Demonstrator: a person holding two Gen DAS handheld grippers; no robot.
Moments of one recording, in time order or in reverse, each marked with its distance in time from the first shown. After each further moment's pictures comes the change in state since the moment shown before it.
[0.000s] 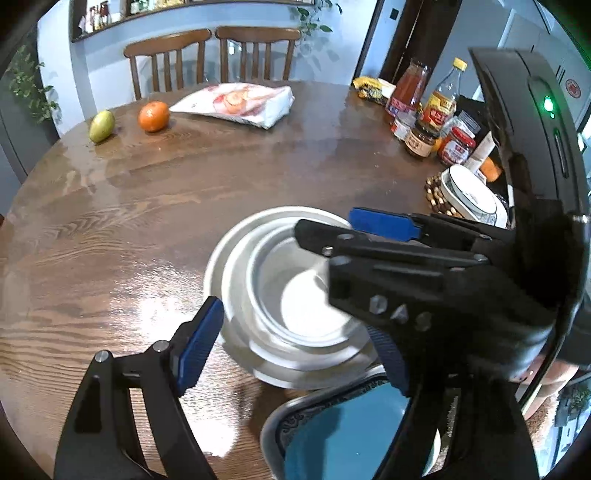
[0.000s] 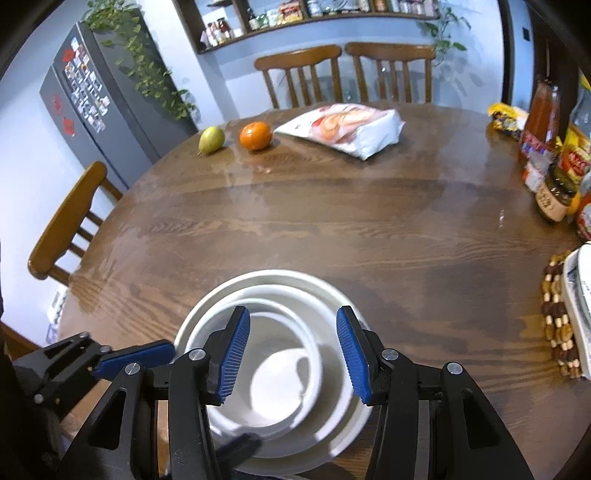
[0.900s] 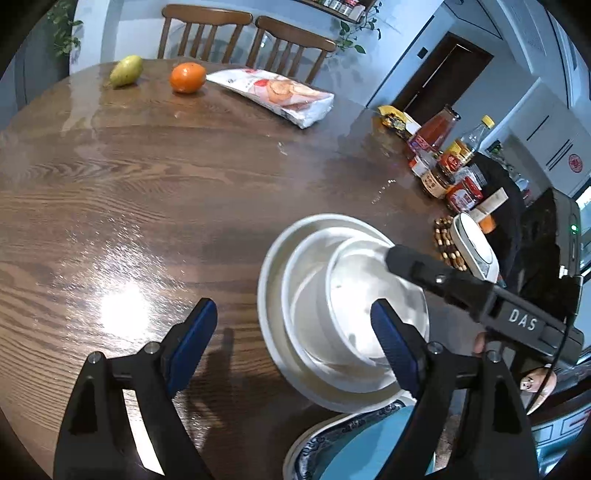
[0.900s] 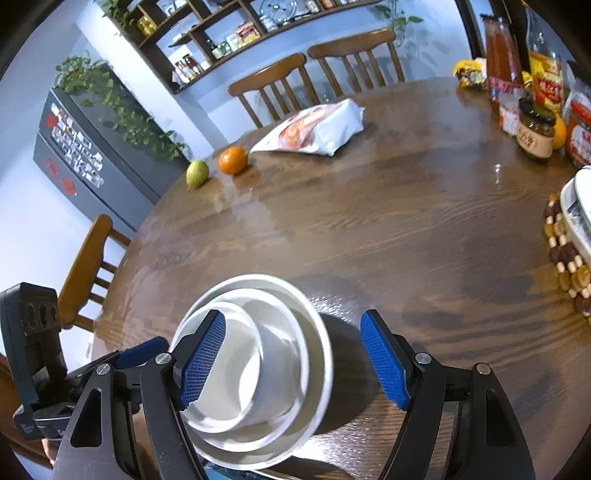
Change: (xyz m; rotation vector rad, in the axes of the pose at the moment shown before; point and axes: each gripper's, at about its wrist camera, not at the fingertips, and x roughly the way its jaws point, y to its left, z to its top) left arm 0.022 0.056 -0.006 -0.228 -0.021 -0.151; right arm 0.005 -0.042 -0.017 0.203 -0.031 0.131
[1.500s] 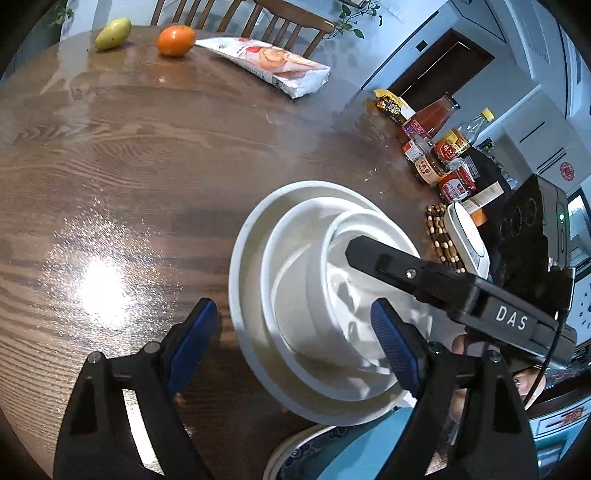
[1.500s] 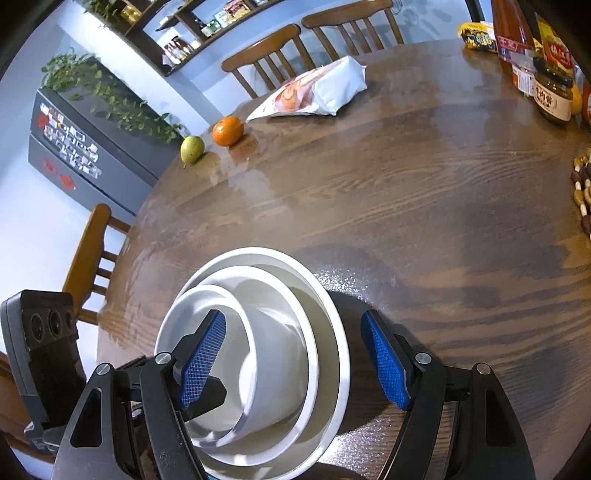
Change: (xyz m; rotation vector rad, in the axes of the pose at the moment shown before) left arm 0.026 0.005 -0.007 -0.056 0.079 -0.089; right arm 0.027 -0.005 -0.006 0.054 0.096 0.014
